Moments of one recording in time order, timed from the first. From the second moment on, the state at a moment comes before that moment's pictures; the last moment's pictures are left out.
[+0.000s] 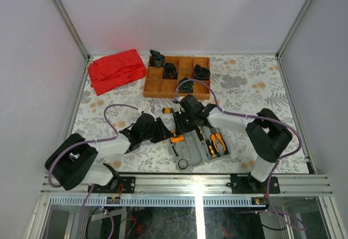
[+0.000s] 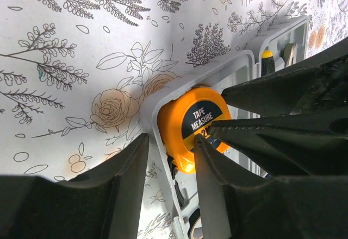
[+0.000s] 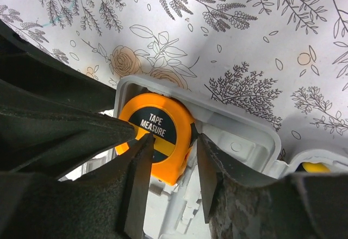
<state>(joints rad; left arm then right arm) -0.67 1.36 0.41 0.25 0.14 -1.00 0.82 1.75 1.05 -0.29 -0.20 0.39</state>
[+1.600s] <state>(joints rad) -0.68 1.37 0.41 0.24 0.14 -0.97 0.85 1.74 1.01 -0.32 -0.14 0.56</state>
